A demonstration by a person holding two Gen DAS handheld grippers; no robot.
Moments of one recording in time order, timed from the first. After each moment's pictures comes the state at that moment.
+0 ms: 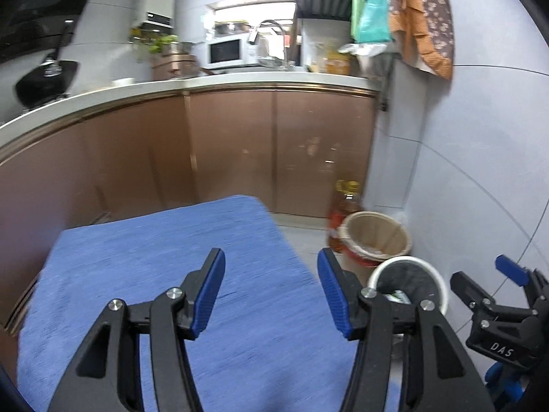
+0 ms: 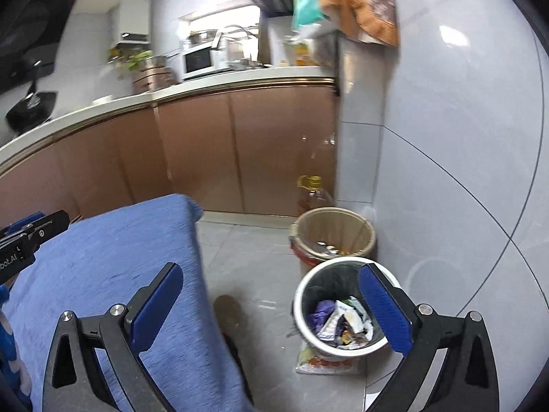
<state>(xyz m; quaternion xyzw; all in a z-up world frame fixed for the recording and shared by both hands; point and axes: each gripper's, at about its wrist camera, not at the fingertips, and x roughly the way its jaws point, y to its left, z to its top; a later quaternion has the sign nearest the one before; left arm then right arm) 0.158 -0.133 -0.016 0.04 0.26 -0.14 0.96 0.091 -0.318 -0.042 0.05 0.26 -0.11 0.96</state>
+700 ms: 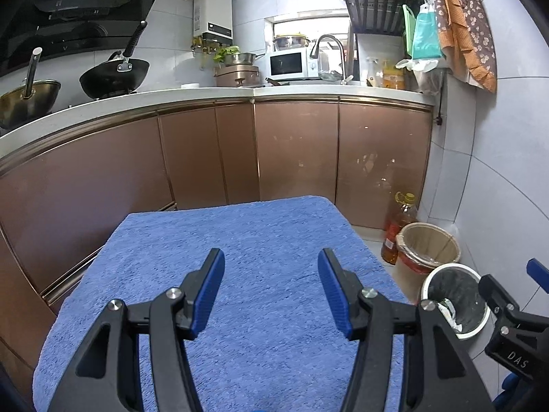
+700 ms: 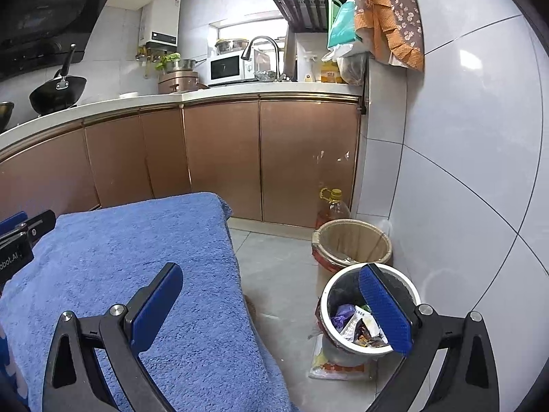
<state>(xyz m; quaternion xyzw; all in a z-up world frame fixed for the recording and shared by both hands) 0.117 -0.075 -0.034 0.04 0.22 -0.02 0.97 0.074 -0.259 -0.058 0.02 0.22 -0.10 0.97</state>
